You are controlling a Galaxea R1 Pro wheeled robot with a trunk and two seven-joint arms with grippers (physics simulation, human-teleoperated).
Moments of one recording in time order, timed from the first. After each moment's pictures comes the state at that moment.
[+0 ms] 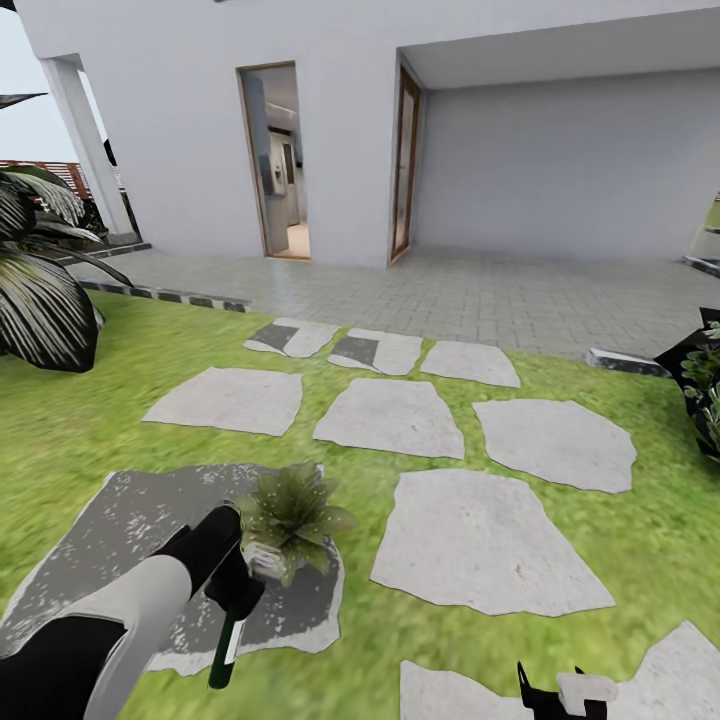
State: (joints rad) left arm -0.89 0.02 -0.13 -0.27 -0.56 0.99 -0.70; right arm -0.35 -0.13 -0.08 -0.12 0.04 -0.69 -0.06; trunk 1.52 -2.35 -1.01
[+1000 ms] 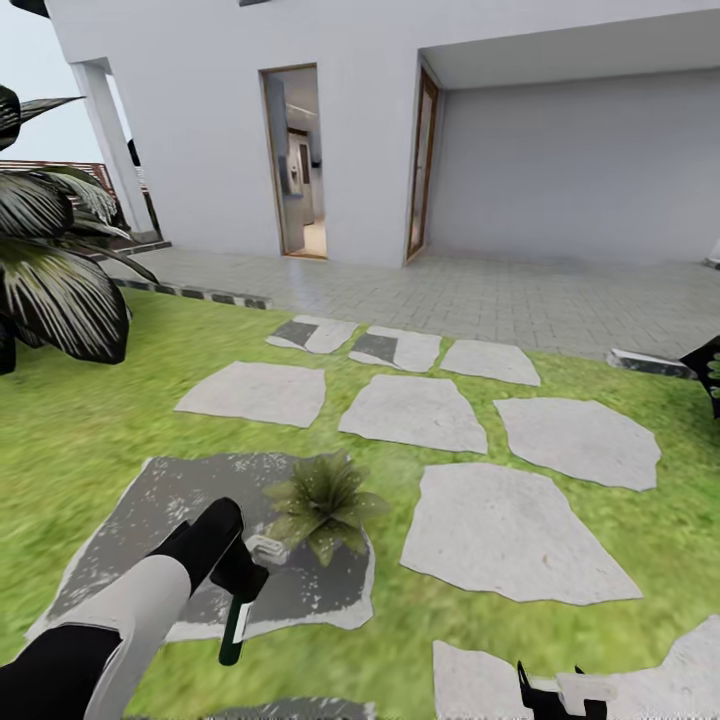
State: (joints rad) left arm -0.87 0.02 -0.12 -0.37 -0.55 0.99 -0.69; right arm -0.35 -0.13 -0.07 -0.12 0.04 -0.69 -0.06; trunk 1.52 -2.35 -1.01
